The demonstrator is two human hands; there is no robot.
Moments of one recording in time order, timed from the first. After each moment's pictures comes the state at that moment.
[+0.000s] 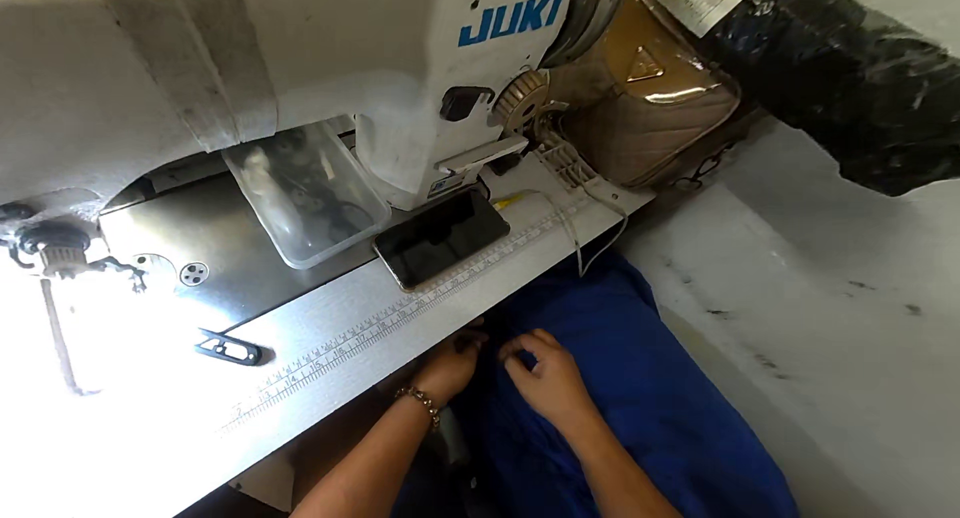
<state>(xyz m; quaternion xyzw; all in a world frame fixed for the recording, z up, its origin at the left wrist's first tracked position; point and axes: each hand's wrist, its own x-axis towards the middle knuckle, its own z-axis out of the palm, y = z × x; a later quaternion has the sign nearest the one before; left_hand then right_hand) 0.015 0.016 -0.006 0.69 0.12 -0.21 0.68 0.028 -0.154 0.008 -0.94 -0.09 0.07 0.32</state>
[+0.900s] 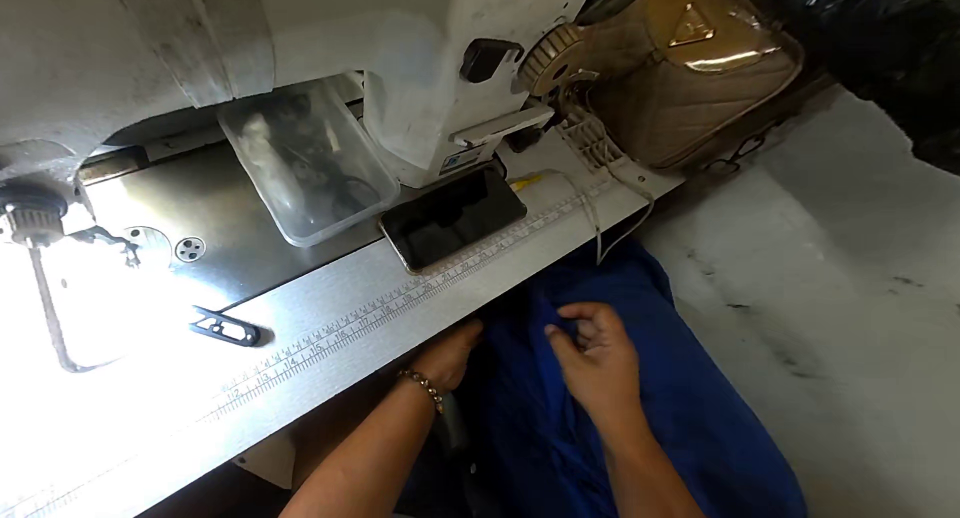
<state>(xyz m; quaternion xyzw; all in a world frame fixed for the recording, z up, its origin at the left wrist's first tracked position) 0.012 0.011 0.007 0.44 0.24 -0.13 0.86 0.031 -0.169 0.021 -0.90 -0.05 -0.03 0.42</state>
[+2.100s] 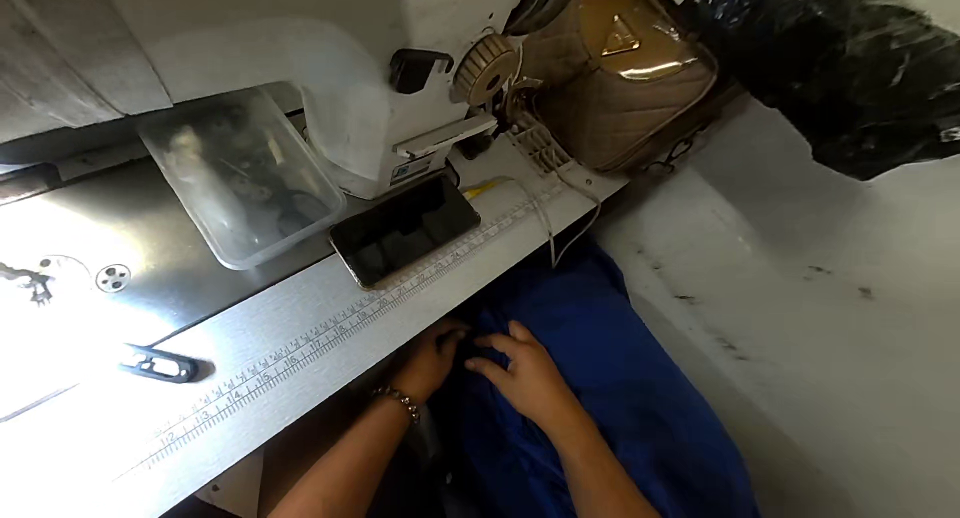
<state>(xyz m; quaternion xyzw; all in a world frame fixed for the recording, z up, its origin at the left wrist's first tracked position) 0.020 0.005 -0.020 0.79 0.03 -0.11 0.60 0.036 -0.165 0.015 -0.94 -0.09 0.16 0.27</state>
